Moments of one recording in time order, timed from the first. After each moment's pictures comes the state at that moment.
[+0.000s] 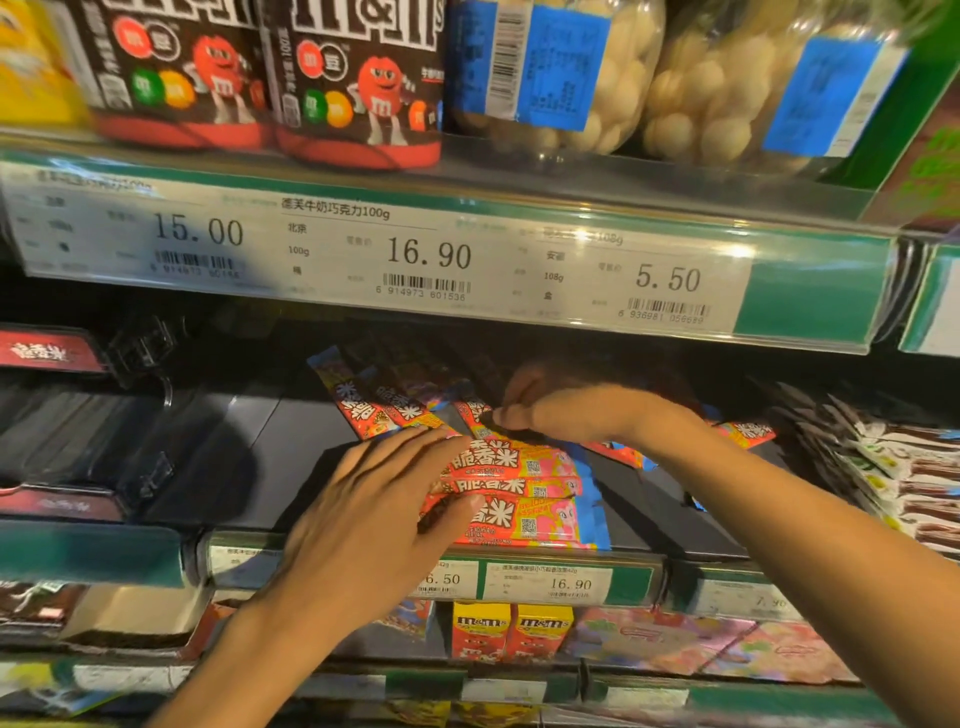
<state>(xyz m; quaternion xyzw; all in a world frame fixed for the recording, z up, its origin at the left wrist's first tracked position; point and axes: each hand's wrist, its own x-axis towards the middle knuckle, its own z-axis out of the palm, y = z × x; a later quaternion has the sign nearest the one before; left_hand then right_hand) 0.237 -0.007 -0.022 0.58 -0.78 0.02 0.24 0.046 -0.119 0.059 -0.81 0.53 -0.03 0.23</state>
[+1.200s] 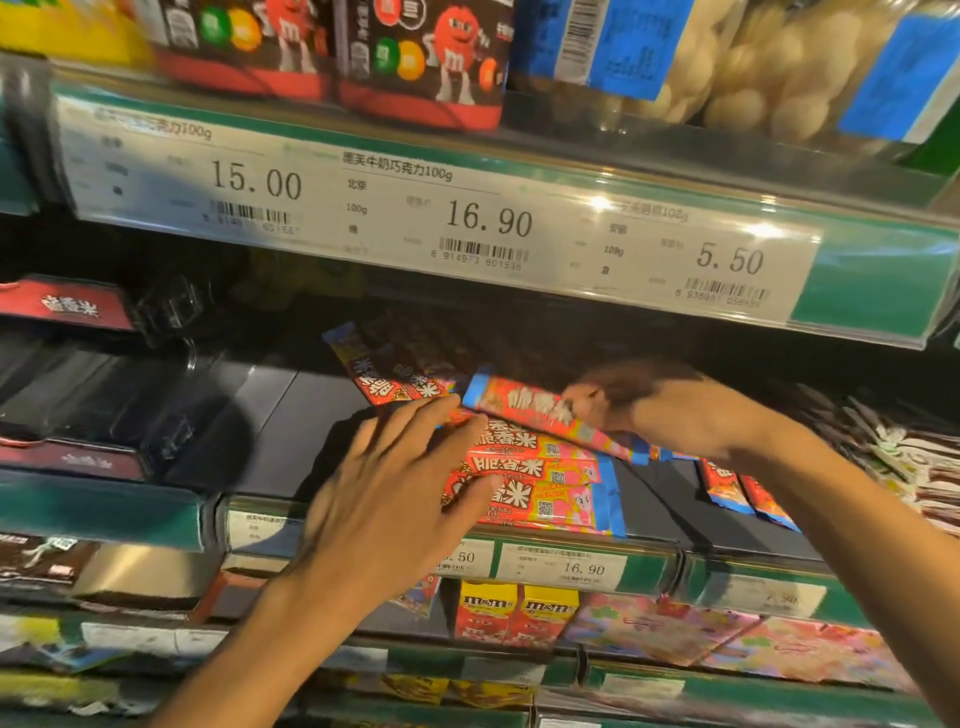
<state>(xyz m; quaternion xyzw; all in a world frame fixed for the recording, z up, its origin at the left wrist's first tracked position) 0.234 -0.007 -0.027 0.61 -0.77 0.04 0.21 0.000 -0.088 0.072 -0.78 0.53 -0.12 0.32</state>
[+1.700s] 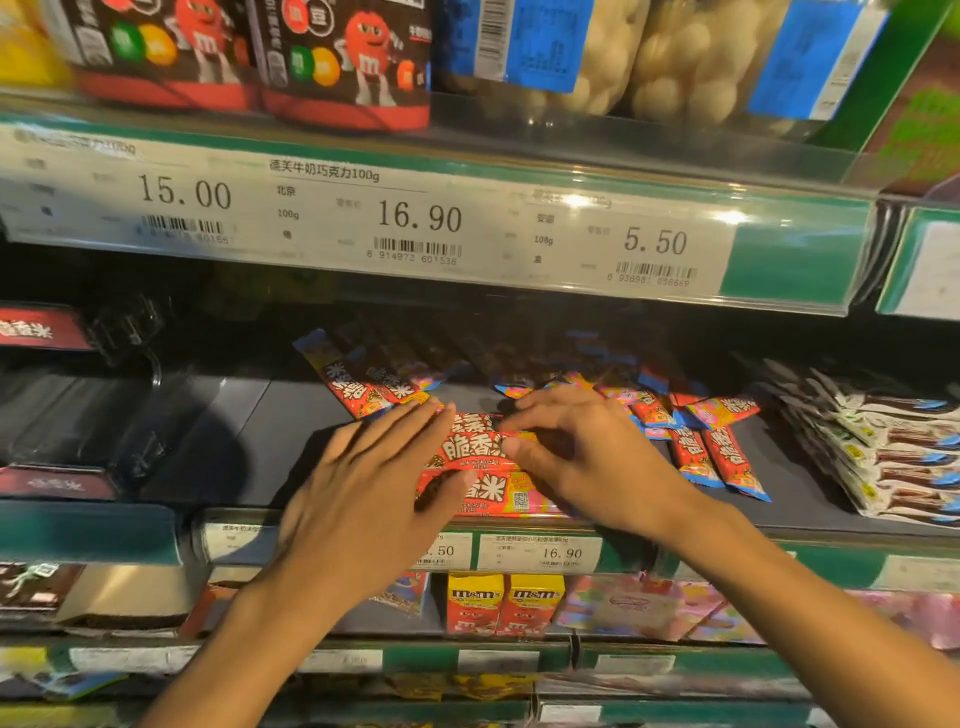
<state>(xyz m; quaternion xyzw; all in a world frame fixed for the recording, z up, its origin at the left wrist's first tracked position) 0.234 -0.005 -0.023 0.60 -0.78 0.02 0.18 0.010 -0.058 0.010 -0.85 0.46 -0.22 0.11</state>
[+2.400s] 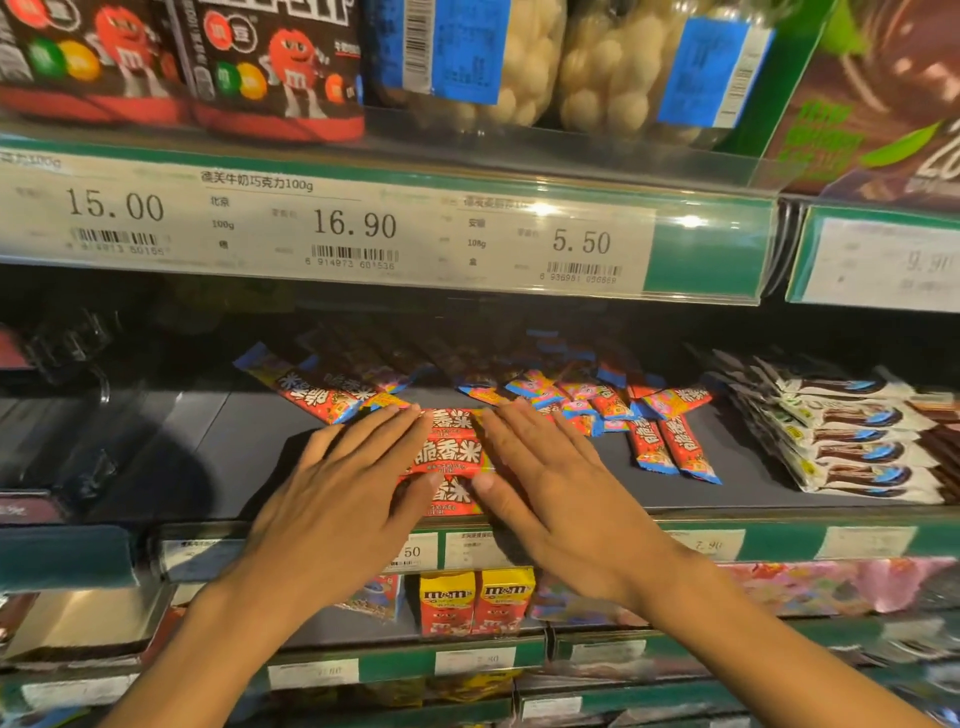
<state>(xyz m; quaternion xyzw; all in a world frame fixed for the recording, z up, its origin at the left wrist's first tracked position) 0.232 -0.008 -0.023 0.57 -0.81 0.01 0.16 0.007 -0.010 -0.002 -0.86 0.49 -0.12 0.04</state>
